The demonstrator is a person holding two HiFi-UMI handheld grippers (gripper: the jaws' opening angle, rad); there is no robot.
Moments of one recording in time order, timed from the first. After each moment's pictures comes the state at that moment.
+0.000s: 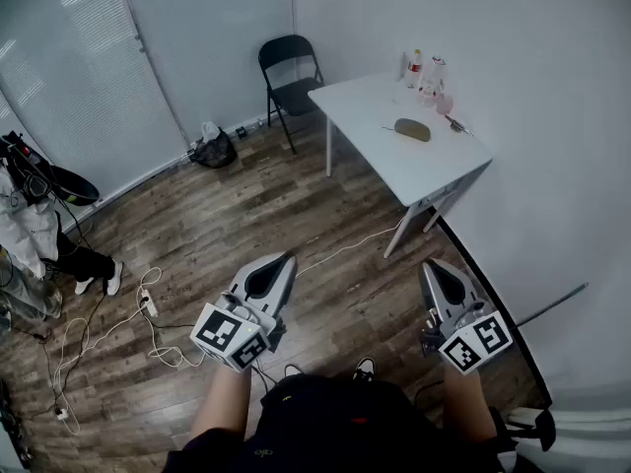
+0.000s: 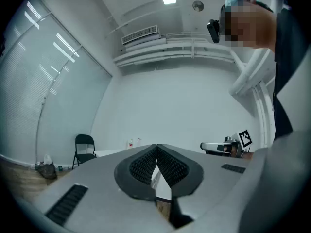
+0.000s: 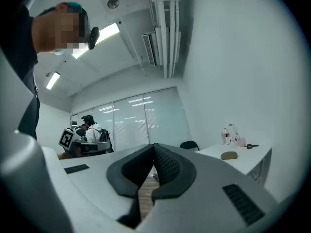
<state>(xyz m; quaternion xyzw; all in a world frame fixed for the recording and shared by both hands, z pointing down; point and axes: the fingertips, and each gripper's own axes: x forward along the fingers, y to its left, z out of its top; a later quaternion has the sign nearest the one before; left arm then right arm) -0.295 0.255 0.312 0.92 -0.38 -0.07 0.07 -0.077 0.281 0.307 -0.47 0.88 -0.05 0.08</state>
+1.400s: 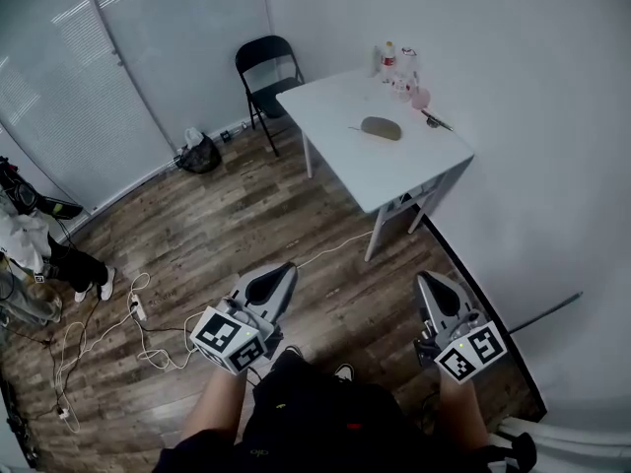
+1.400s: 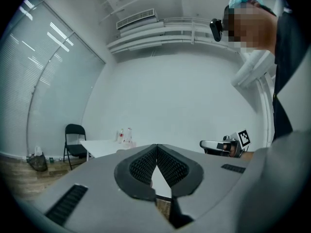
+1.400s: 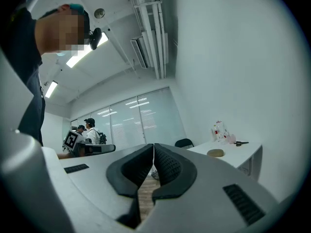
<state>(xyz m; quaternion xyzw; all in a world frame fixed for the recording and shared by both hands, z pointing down) -0.121 0.223 0.347 0.93 -0.36 -0.03 0.10 0.091 0.259 0.342 -0.47 0.87 -0.08 0.09</state>
